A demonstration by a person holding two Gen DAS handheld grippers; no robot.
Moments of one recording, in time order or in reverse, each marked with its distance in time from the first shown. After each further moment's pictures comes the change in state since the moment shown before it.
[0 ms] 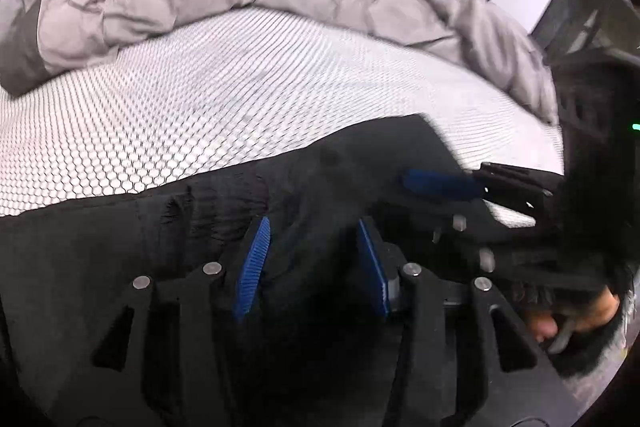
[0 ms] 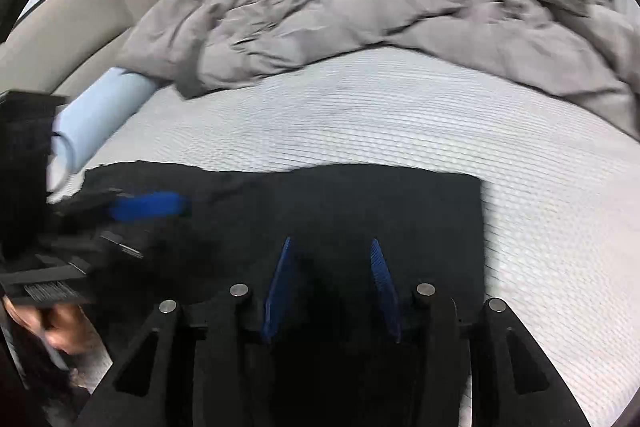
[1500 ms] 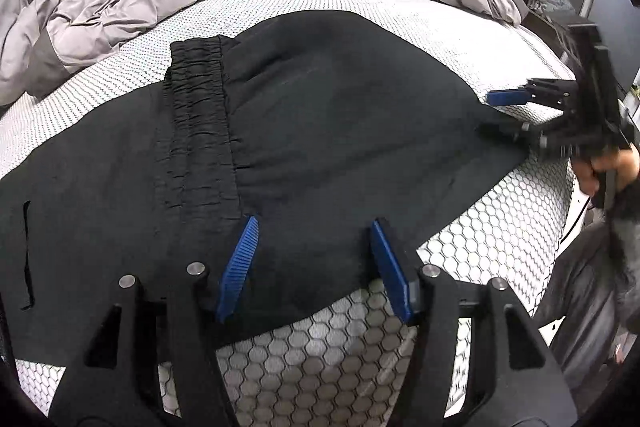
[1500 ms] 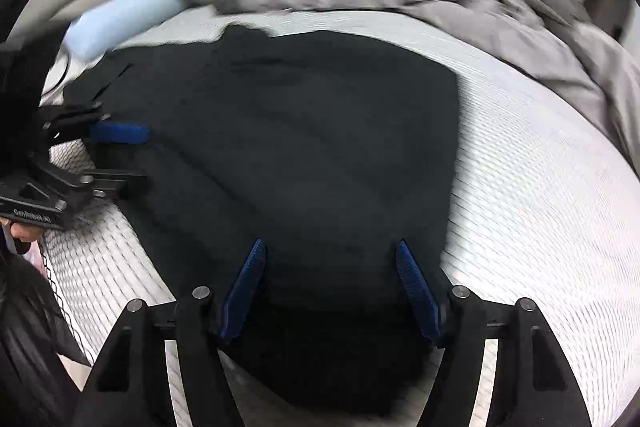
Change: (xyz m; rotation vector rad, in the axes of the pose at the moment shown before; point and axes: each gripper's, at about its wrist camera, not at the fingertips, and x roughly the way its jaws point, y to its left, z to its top) left arm -0.091 -0.031 -0.170 0.291 0.009 0.044; right arm -0.086 -0.012 -0.156 -0.121 0.035 -0.191
